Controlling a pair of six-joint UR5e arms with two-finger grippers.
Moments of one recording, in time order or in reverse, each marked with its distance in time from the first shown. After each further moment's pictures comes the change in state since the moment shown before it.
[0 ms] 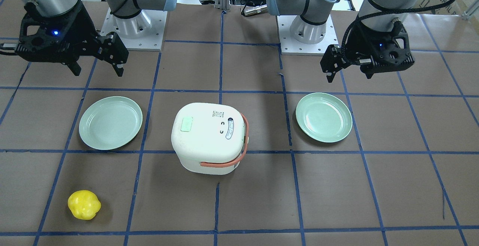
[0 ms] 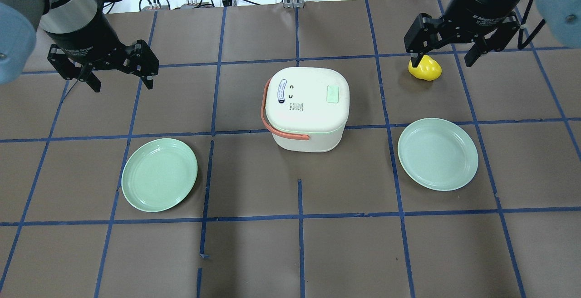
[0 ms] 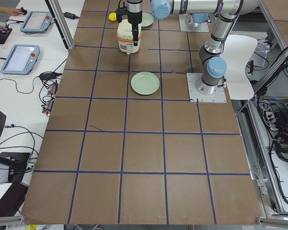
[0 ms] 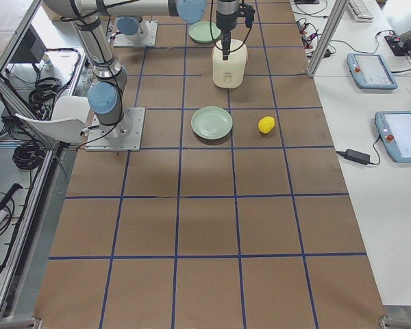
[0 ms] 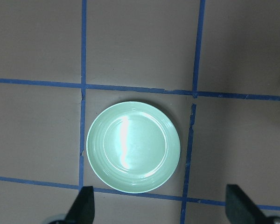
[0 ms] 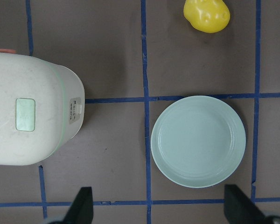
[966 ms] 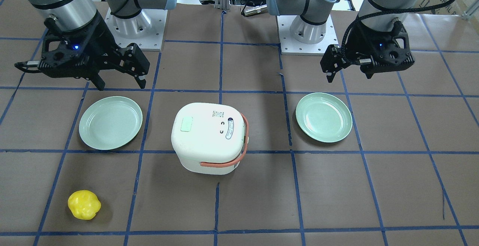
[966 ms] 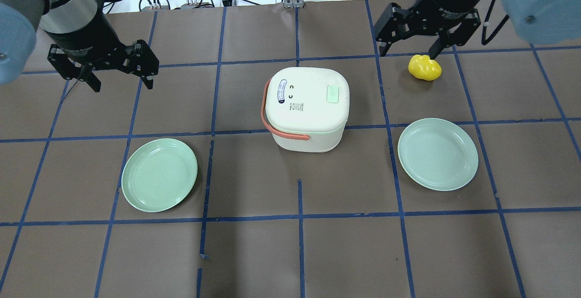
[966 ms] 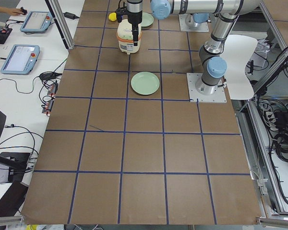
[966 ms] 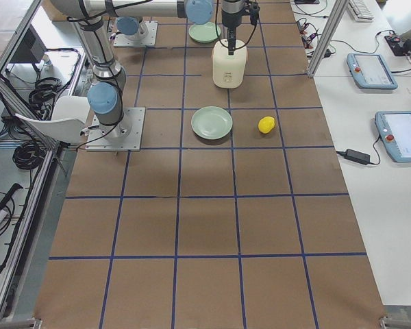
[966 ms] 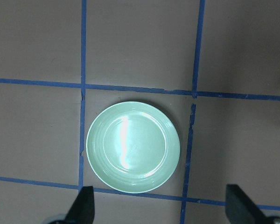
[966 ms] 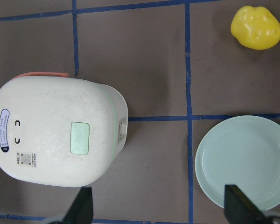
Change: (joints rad) left arm 0.000 0.000 0.000 0.001 0.000 0.000; right arm 0.064 0.064 -0.022 -0.086 0.103 0.083
